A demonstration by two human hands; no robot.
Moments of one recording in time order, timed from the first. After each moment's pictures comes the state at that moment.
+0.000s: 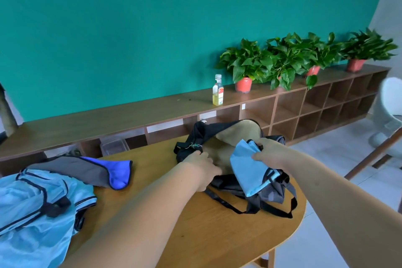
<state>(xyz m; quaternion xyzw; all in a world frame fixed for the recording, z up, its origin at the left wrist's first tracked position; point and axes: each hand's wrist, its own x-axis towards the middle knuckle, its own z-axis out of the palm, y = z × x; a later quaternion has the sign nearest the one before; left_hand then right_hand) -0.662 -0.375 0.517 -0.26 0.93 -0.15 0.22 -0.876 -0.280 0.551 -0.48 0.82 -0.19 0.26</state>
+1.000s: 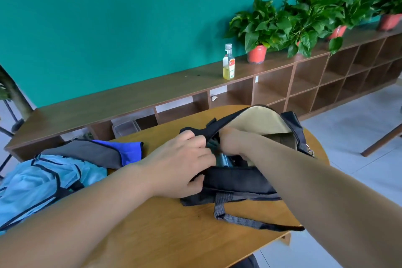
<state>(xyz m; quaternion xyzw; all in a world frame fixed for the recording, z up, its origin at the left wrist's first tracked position) -0.554 -0.348 0.549 -0.09 0.98 -0.16 -0.03 -0.768 -0.378 0.502 -0.64 0.74 0.05 0.19</state>
